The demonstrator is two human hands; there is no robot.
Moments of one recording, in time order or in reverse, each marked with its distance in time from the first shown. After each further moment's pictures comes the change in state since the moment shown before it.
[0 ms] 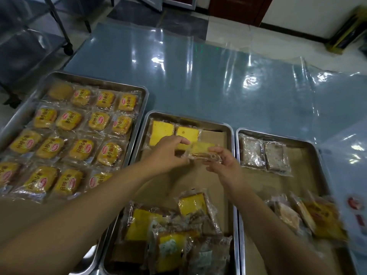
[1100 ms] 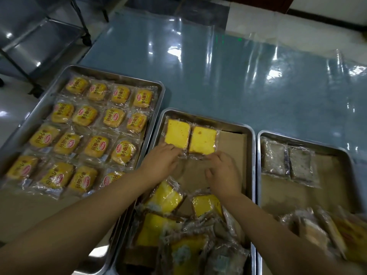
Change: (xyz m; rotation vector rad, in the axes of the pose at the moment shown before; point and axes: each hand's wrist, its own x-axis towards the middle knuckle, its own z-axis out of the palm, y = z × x) left_hand -0.010 -0.062 -0.010 0.458 0.013 0.117; right_hand 0.031 0.034 0.038 -1.069 -0.021 -0.370
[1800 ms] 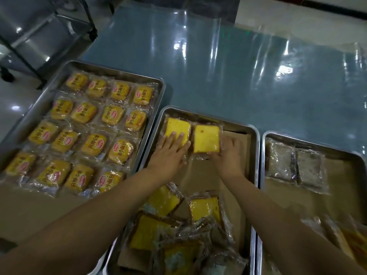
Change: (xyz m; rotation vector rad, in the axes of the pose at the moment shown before) left_hand 0.026 0.006 0.033 0.413 -0.224 -0.144; right_hand 0.055 0.027 0.007 0.315 0.050 0.277
